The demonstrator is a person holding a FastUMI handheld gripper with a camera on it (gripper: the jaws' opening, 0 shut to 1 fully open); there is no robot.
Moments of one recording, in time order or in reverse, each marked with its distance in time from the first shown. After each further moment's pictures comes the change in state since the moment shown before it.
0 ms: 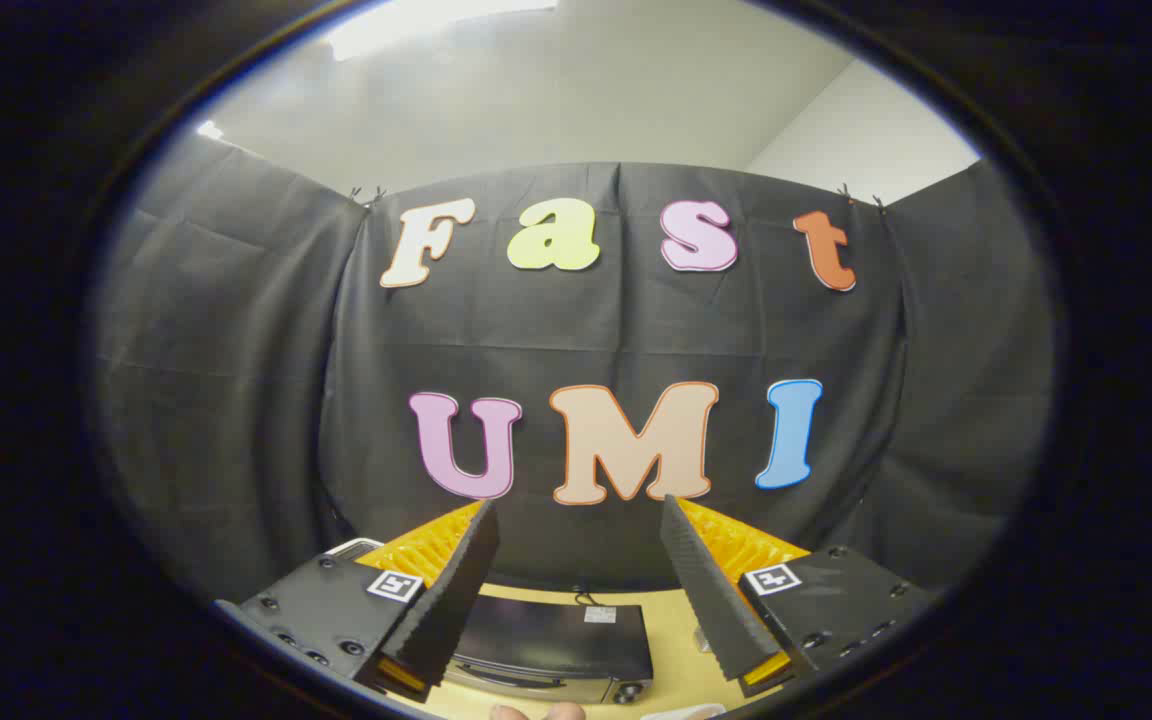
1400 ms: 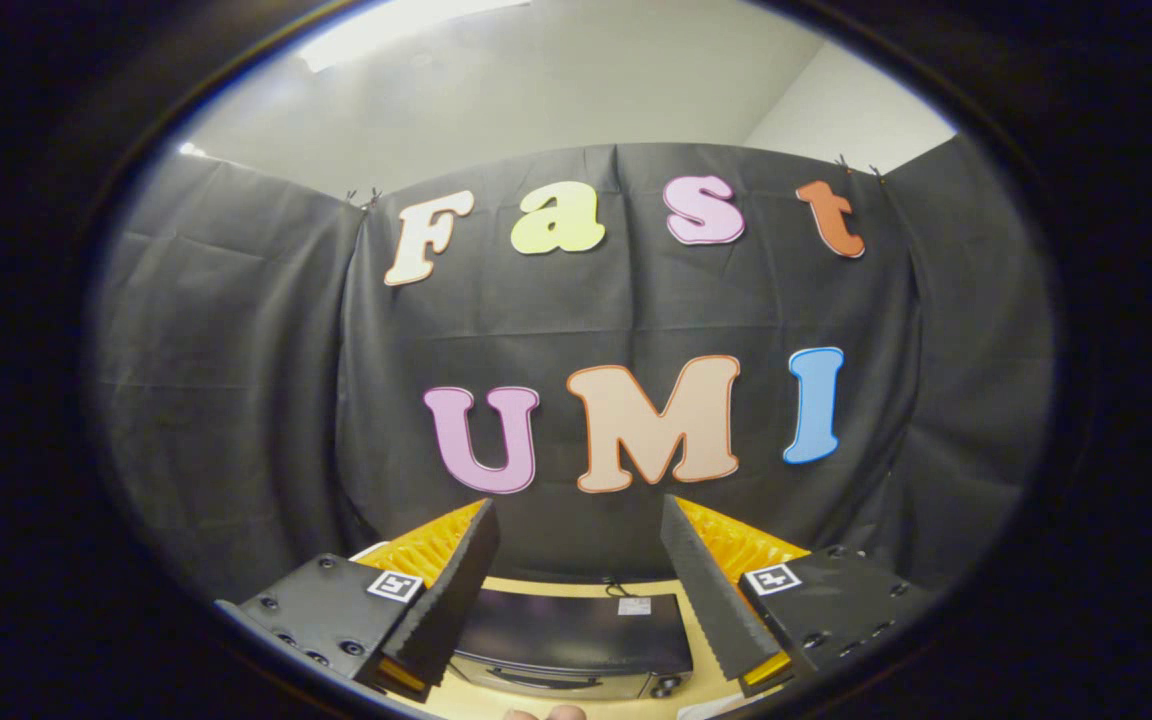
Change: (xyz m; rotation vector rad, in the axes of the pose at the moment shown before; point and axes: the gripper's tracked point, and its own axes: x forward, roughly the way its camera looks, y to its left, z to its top) arm 0.019 0.025 -0.030 0.074 0.052 0.038
